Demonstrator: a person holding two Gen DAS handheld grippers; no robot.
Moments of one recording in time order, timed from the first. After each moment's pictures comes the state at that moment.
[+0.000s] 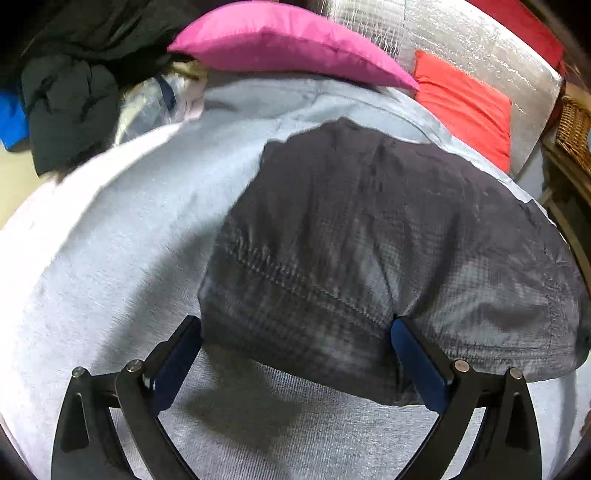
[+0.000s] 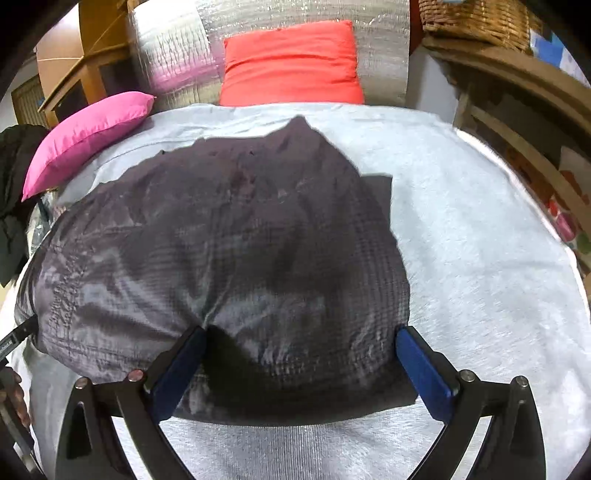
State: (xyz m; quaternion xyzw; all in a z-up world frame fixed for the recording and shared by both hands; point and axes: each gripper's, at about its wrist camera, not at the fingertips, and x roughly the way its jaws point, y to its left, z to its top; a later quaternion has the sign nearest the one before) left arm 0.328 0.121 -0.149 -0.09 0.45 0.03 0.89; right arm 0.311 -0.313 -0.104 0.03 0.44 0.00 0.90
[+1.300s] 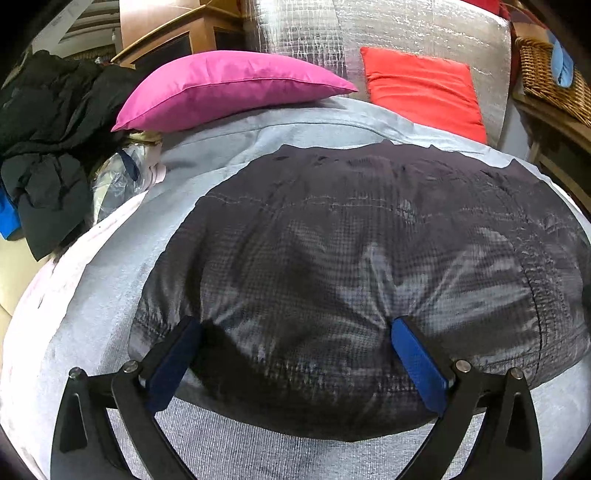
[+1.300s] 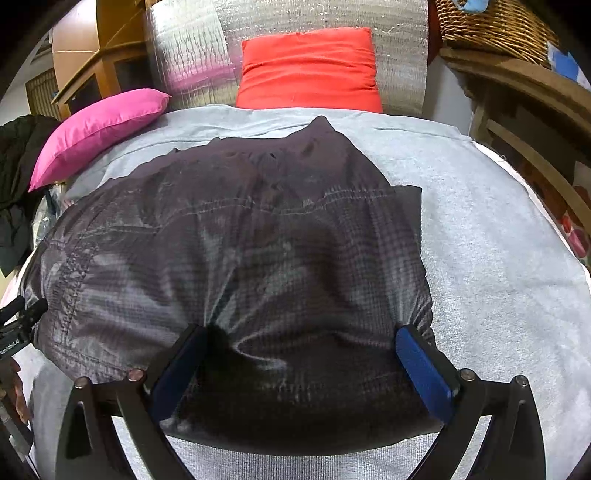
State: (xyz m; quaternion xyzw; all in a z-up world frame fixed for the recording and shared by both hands) left arm 0.338 0.053 -0.140 0.02 0.40 0.01 0.91; right arm 0.332 -0.301 -0.119 0.01 0.44 0.03 0.90
